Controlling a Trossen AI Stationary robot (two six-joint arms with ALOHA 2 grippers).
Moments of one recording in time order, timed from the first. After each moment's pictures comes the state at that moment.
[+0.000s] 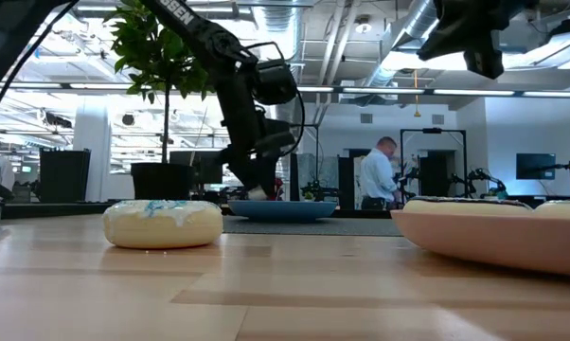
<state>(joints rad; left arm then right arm) 0.39 1.94 1.35 -0.55 -0.09 -0.26 0.07 0.87 0.83 -0.59 0.18 0.82</state>
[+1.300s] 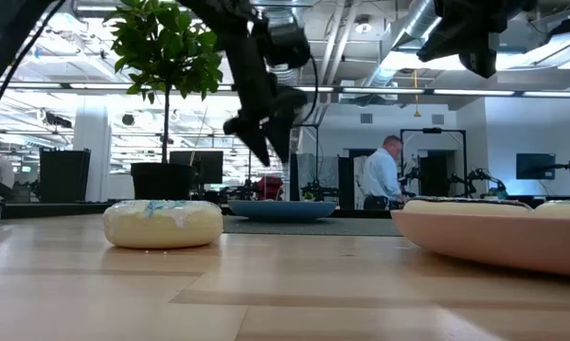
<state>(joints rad) 0.31 1.92 1.56 -0.78 -0.10 -0.32 0.06 0.87 0.83 -0.59 0.18 0.67</state>
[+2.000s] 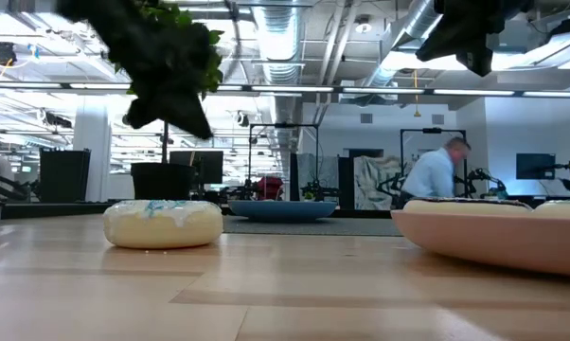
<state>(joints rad) -0.12 1.31 0.77 -0.28 -0.32 -0.71 0.06 0.88 0.83 -0.58 0.20 0.60</state>
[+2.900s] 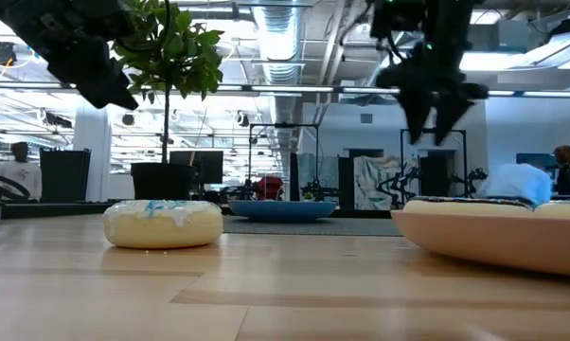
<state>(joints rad) -0.19 0.73 0.50 -0.41 -0.26 -0.31 -0.12 1.47 1.14 -1.10 0.26 0.88</state>
